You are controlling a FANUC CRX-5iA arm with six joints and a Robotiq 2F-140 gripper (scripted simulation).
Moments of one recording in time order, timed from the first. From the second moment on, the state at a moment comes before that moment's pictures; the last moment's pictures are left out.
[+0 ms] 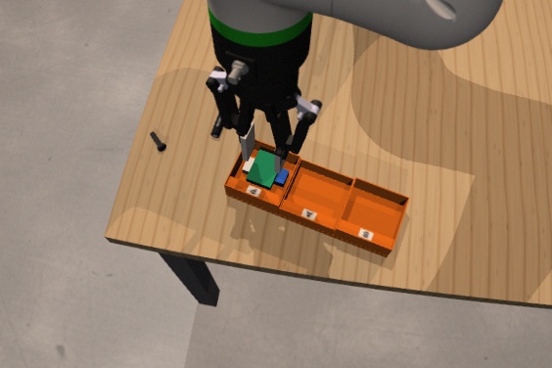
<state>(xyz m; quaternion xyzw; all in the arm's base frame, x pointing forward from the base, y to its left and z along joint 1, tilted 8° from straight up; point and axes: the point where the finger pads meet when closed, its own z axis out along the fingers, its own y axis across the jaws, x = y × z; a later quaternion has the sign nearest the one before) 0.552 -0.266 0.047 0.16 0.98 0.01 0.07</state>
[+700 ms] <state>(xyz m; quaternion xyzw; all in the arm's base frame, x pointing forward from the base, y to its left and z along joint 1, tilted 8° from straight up) 0.421 -0.288 0.040 0.31 0.95 0.02 0.07</state>
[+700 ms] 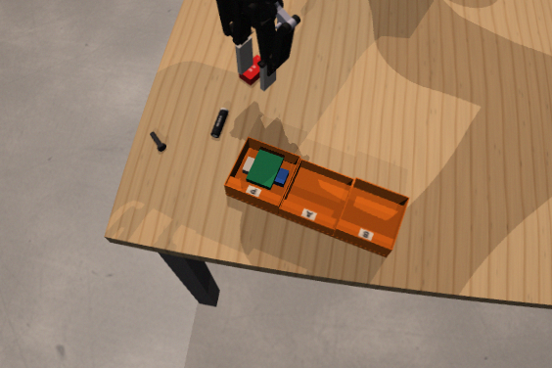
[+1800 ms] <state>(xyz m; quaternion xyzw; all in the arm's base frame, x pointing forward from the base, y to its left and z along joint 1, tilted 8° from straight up) 0.361 -0.298 0.038 0.31 0.95 0.02 0.07</state>
